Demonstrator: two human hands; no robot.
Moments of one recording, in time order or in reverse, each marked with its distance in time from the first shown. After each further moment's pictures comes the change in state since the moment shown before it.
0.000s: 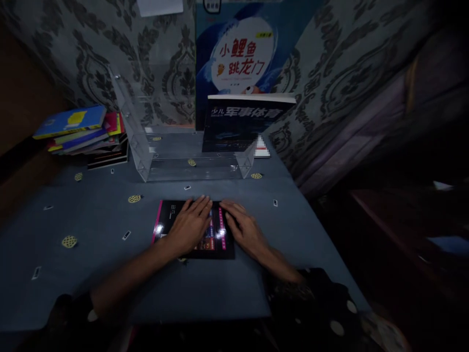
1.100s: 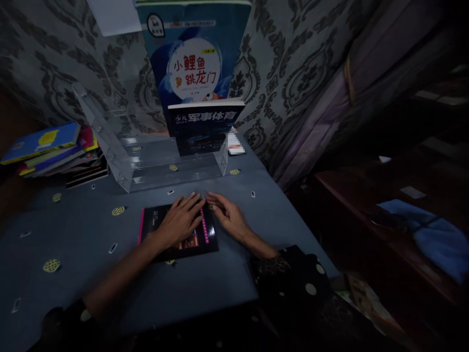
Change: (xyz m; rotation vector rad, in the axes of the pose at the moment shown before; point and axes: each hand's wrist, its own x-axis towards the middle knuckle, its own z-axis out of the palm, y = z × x) left_hand 0.020 -0.007 -0.005 -0.047 -0.133 0.113; right_hand 0.003 0.009 0.001 0.475 0.118 0.223
